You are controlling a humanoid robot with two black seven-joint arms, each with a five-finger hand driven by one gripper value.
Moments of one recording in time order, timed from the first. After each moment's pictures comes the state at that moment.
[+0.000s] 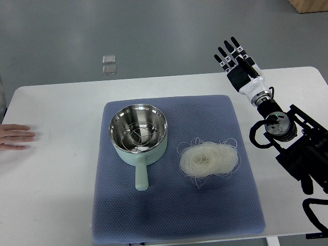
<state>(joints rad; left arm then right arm) 0.00 0.00 -0.04 -0.34 0.01 0.02 0.15 0.67 -0.10 1.05 0.70 -0.04 0.31 0.24</state>
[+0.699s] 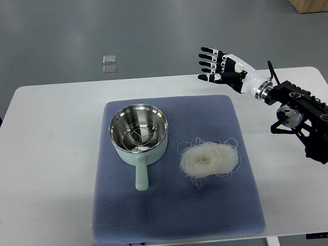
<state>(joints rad) 0.00 0.00 -0.04 -0.34 0.01 0.02 0.15 0.87 -0.34 0.69 0.74 -0.92 0.42 0.24</state>
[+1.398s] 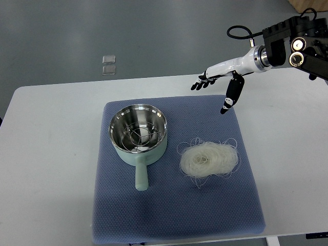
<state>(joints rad) 0.00 0.00 -0.04 -0.34 0.01 -0.01 0.15 1.30 -0.56 0.16 1.12 -1.07 0.61 0.02</state>
